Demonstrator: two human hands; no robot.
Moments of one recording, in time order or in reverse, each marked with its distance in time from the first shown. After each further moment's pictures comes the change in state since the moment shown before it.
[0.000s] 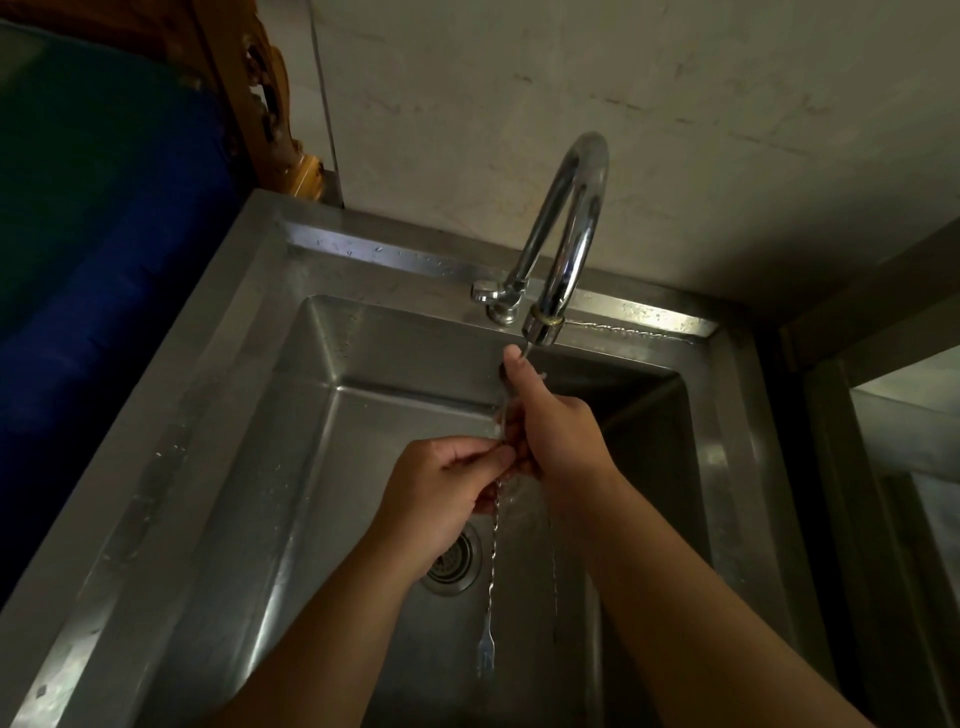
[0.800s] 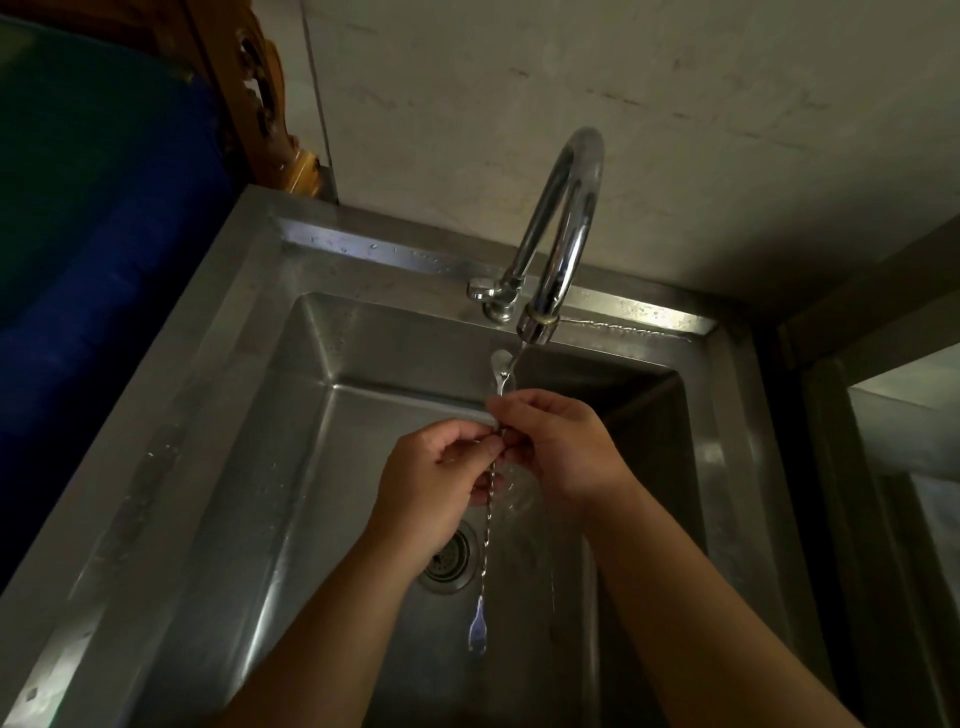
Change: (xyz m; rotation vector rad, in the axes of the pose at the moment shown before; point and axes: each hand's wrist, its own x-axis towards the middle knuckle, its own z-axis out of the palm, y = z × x) left_hand 0.011 -0.012 0.001 0.012 0.067 0.071; right_hand 0.003 0.010 -0.016 0.189 -0.239 -0.067
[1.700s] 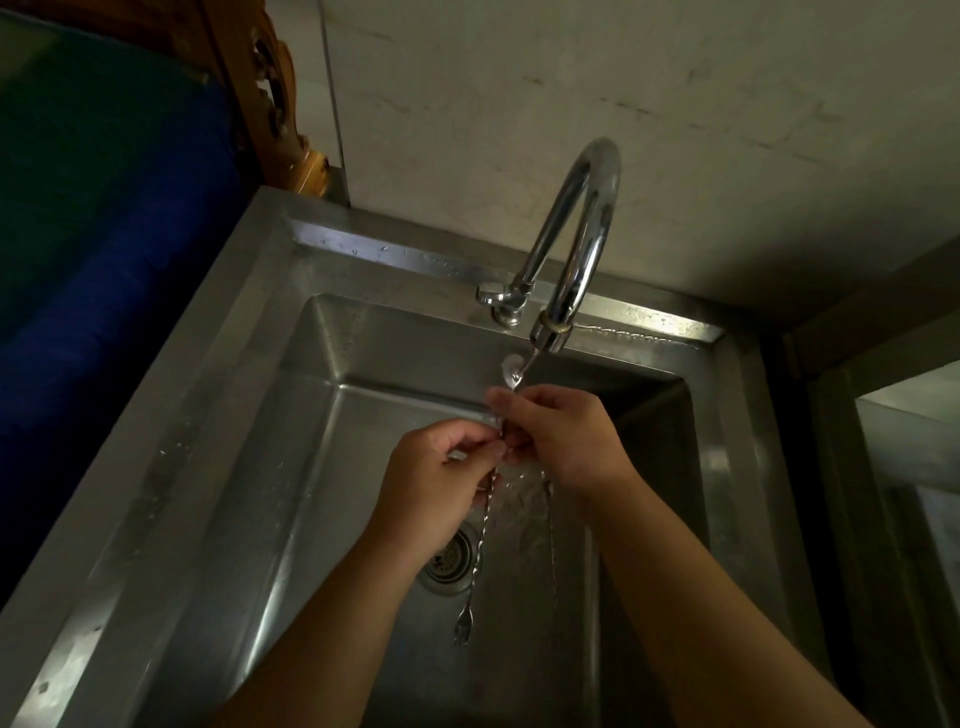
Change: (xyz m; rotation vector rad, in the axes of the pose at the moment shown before) left_hand 0.005 -0.002 -0.007 0.087 0.004 0.054; right_hand -0.003 -0.016 0.007 -0.312 0.096 -0.081
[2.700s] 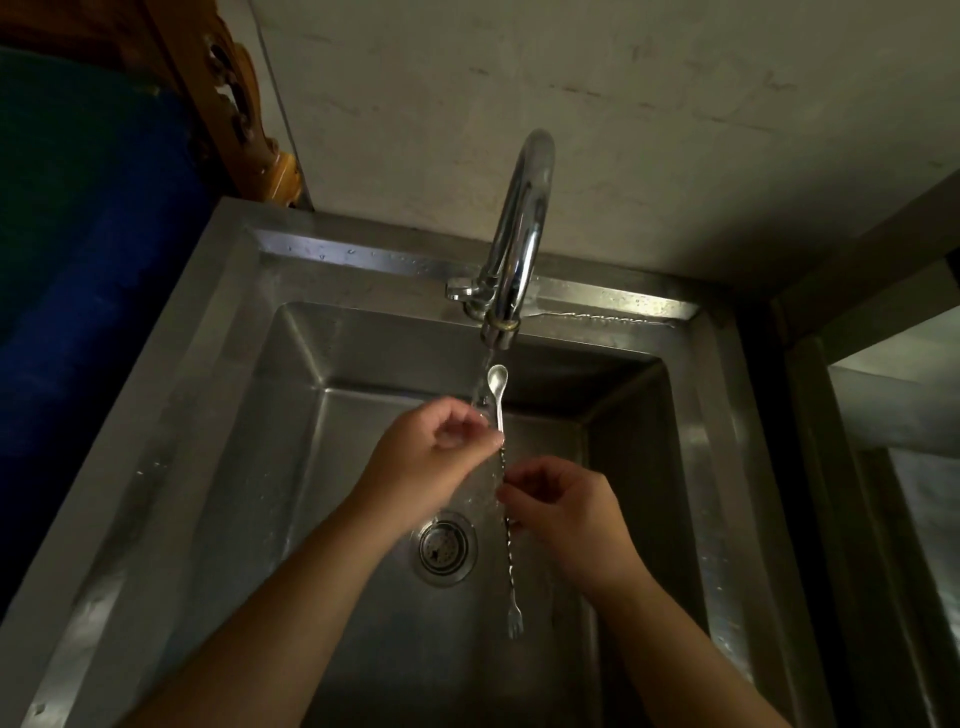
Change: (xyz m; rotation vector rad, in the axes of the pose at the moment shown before) left_hand 0.007 0.034 0.004 0.200 -0.095 -0.072; right_hand -0.053 0.061 -0.021 -0.083 0.103 -0.025
